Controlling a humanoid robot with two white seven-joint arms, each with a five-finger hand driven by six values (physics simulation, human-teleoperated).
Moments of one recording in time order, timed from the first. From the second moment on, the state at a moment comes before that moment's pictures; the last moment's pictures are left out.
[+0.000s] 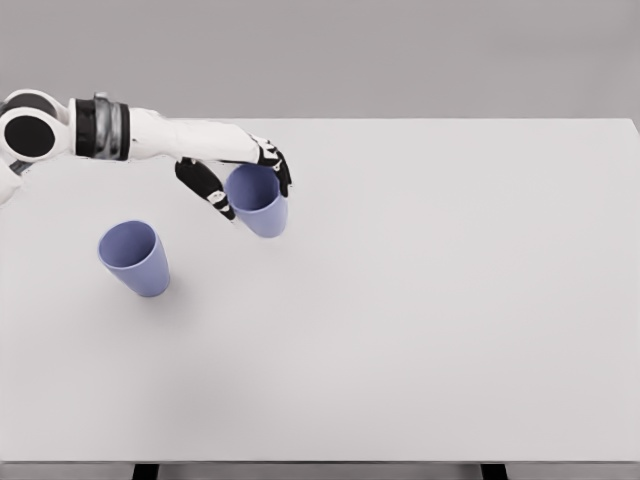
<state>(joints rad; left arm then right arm) -1.21 0.72 -1.26 -1.29 0.20 -0.54 -0.61 -0.04 0.00 0.10 0.15 0.19 -0.21 0.61</state>
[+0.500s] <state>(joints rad) -1.28 0.93 -1.26 -1.49 0.28 -0.53 -0.61 -0.04 0.00 0.10 0.15 0.19 -0.21 0.61</state>
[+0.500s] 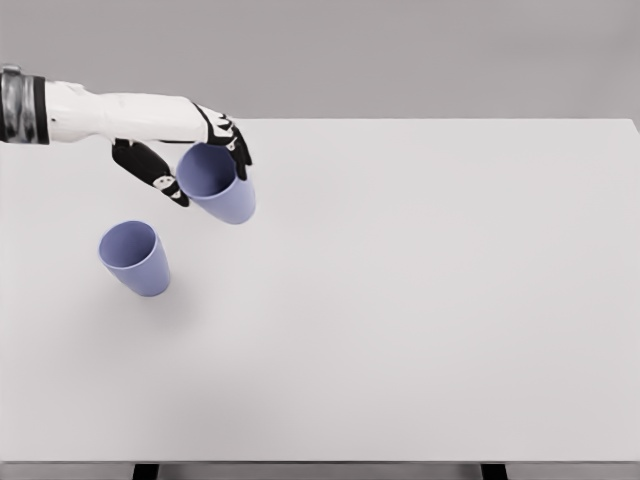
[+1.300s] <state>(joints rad) -1.35 1.15 -1.27 -1.59 0.32 -0.52 -0.61 -0.04 0.00 0.10 0.15 0.19 -0.21 0.61</state>
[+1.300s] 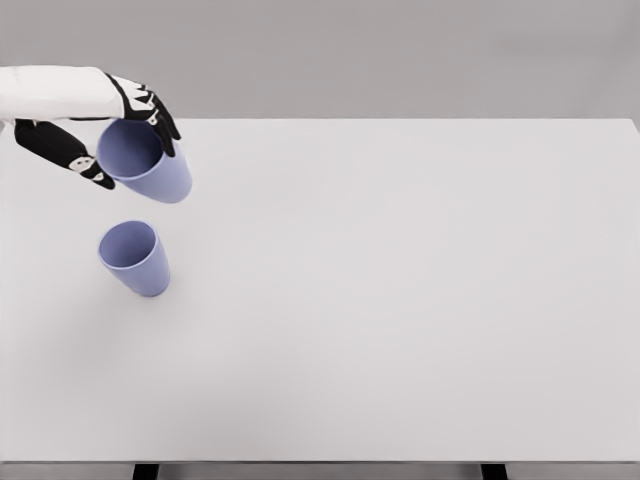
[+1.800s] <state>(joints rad) -1.36 1.22 -1.29 -1.65 0.32 -0.47 -0.61 -0.04 0.00 0.10 0.15 0.19 -0.21 0.61</state>
